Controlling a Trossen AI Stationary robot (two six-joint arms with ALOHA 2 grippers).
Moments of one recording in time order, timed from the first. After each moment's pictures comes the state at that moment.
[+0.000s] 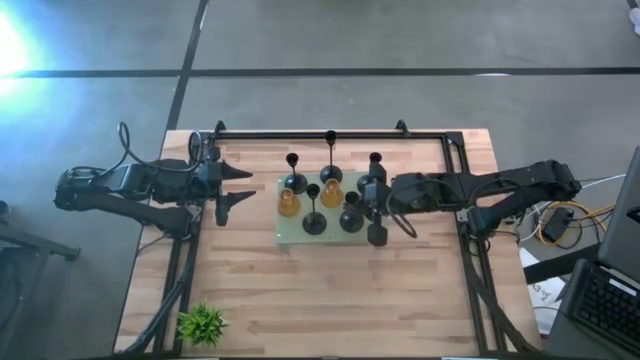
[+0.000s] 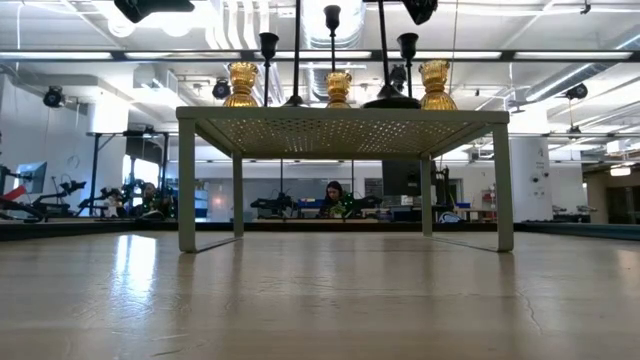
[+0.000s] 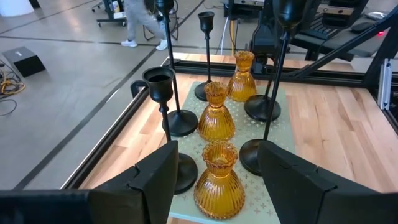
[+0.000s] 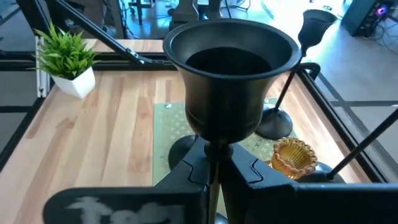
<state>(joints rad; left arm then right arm) -0.09 0.67 0.93 -0.56 -0.34 -0.08 0.13 1.30 1.15 -0.30 0.20 0.07</state>
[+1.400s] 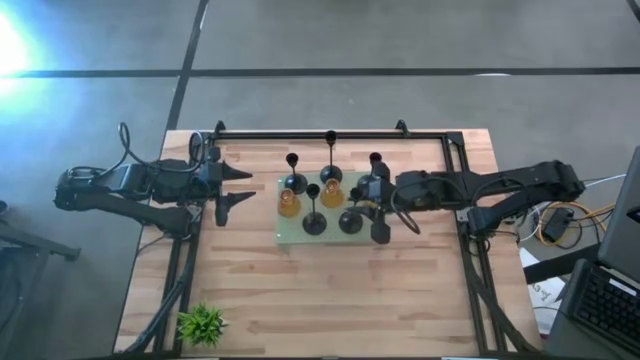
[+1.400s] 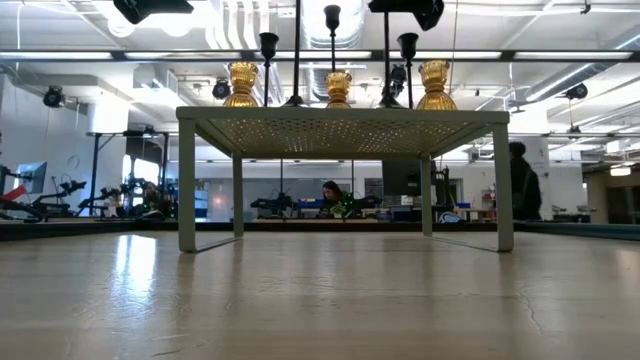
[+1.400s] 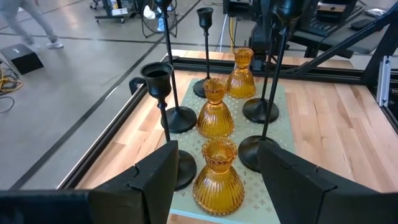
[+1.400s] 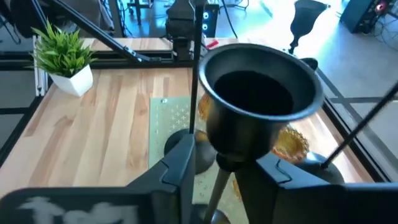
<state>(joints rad) -0.09 0.67 0.93 -0.58 -0.33 -0.08 0.11 1.26 1.10 -0.28 0.19 0.08</state>
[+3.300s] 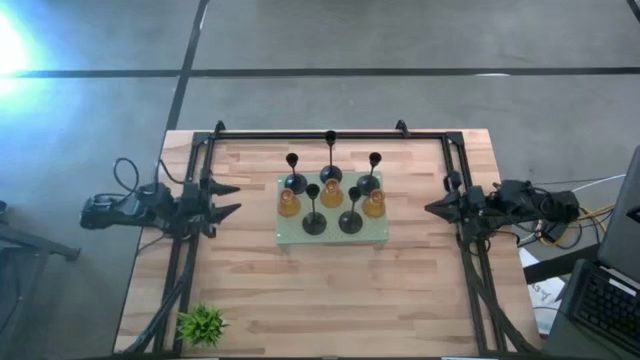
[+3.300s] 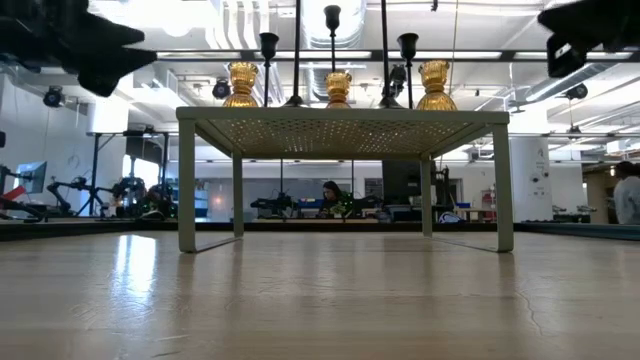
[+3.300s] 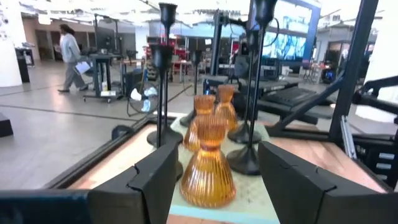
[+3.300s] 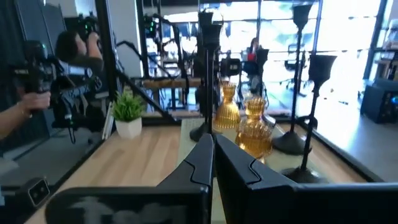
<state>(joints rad) -0.09 0.01 0.23 -0.15 -0.26 -0.03 0.17 0.00 0.31 -0.27 0.12 0.06</state>
